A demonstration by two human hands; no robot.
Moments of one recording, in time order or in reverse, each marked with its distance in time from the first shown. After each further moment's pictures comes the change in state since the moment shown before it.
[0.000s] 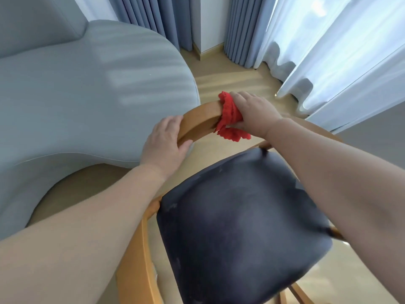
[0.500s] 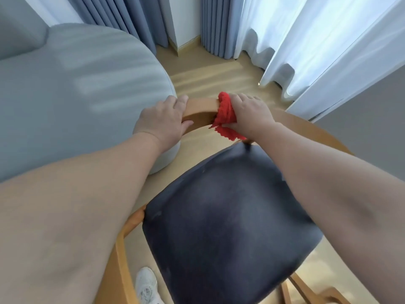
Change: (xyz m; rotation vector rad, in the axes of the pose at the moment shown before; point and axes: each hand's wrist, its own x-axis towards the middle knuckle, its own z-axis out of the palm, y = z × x) left_hand 0.079 0.052 0.026 0.532 -0.077 0.276; right_hand -0.030 0.050 0.026 -0.033 0.030 0.253
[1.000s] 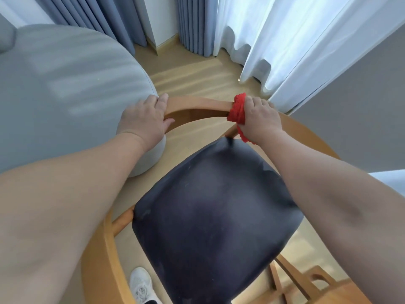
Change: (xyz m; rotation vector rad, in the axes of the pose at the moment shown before) left_hand 0.000 0.007 -0.002 0.029 -0.026 0.029; right_hand -0.055 0.046 0.003 -0.173 -0.014 0.303
